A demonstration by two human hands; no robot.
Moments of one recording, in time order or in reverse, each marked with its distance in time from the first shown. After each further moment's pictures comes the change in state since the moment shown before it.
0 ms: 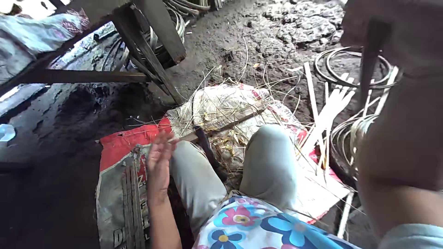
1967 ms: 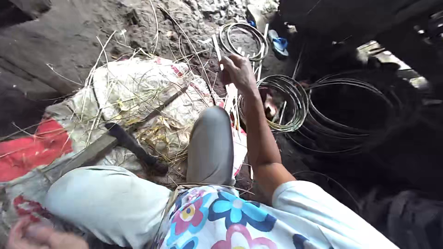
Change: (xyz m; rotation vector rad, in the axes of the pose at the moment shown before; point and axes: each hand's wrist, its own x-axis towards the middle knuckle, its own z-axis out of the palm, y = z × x) left_hand -0.066 -0.111 -0.088 0.711 0.288 0.028; right_hand -0.104 0.143 0.024 -0.325 0.308 0.895
